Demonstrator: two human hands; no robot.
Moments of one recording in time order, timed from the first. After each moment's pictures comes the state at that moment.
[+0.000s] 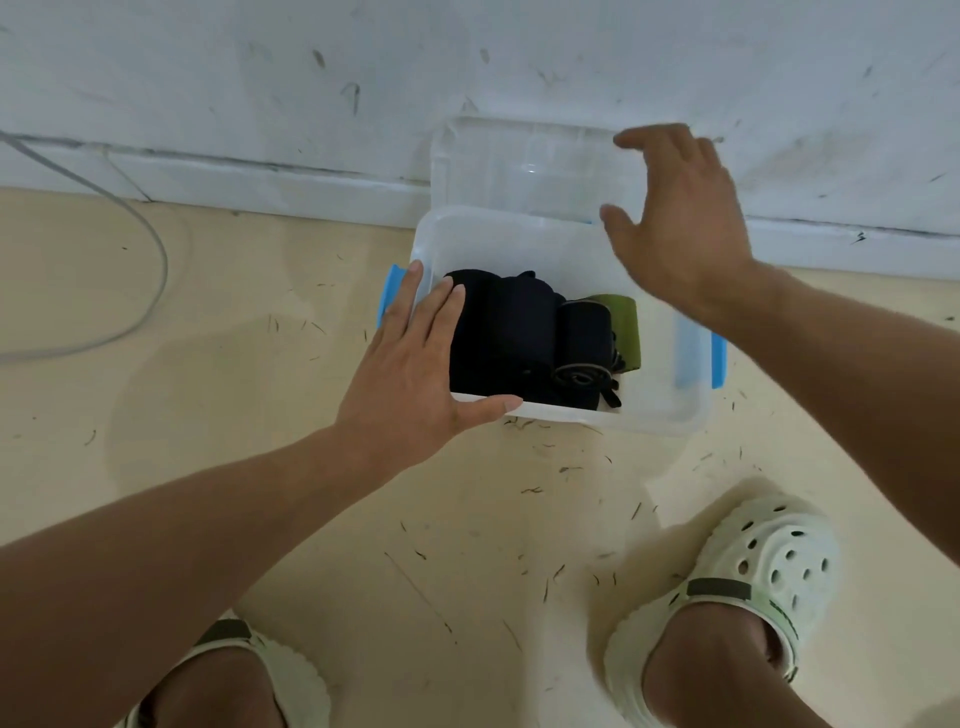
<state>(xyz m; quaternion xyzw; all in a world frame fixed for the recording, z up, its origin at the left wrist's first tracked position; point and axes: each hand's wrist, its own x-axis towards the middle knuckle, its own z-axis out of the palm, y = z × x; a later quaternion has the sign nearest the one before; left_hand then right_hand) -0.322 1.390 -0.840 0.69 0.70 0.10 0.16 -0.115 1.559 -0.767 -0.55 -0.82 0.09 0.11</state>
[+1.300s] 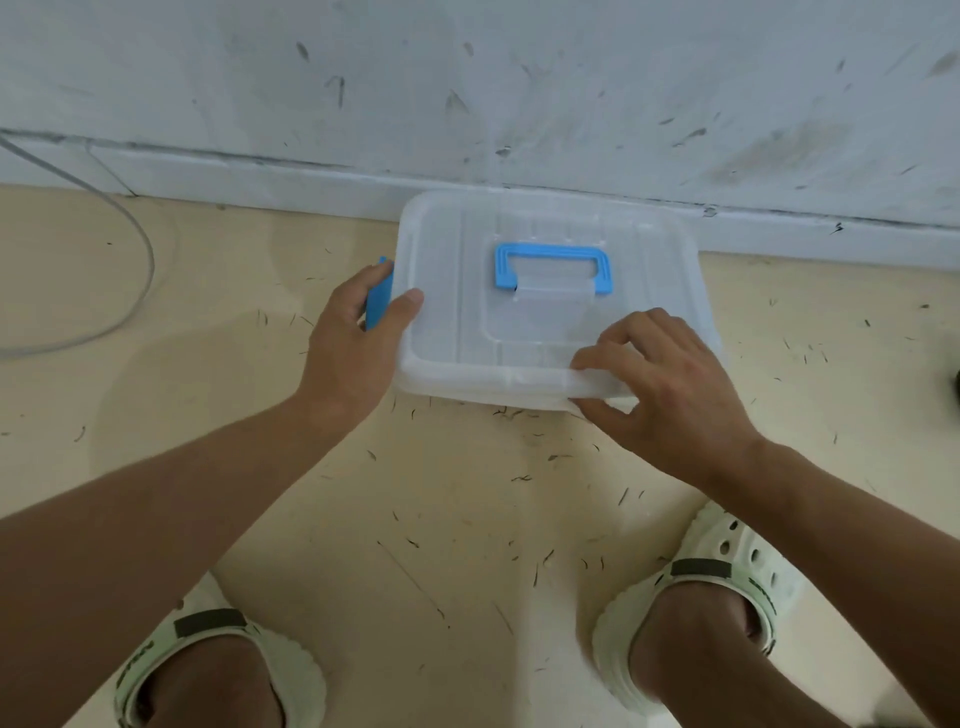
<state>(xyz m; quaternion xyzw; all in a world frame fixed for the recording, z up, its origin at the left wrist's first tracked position) -0.346 1.397 -0.830 0.32 0.74 0.43 0.42 -0.054 1.443 -0.802 -0.35 -0.92 0.06 0.15</state>
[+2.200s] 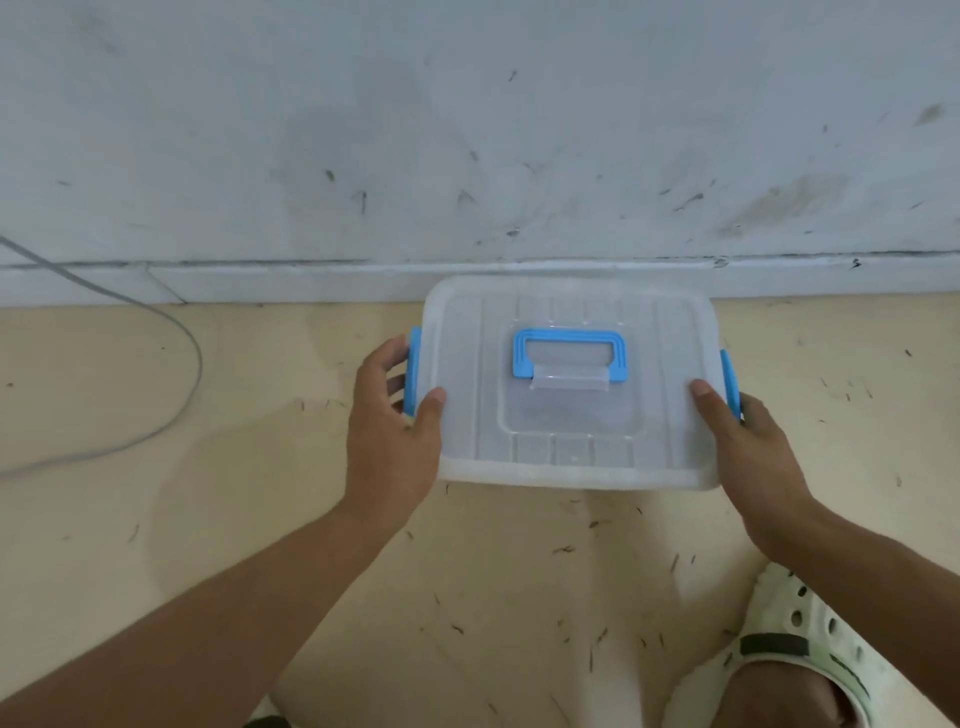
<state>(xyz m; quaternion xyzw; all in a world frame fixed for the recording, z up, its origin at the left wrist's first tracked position) -0.334 1.393 -0.827 0.38 0.76 0.43 0.32 -0.037 1.447 -0.828 -0.75 -0.41 0.45 0.25</state>
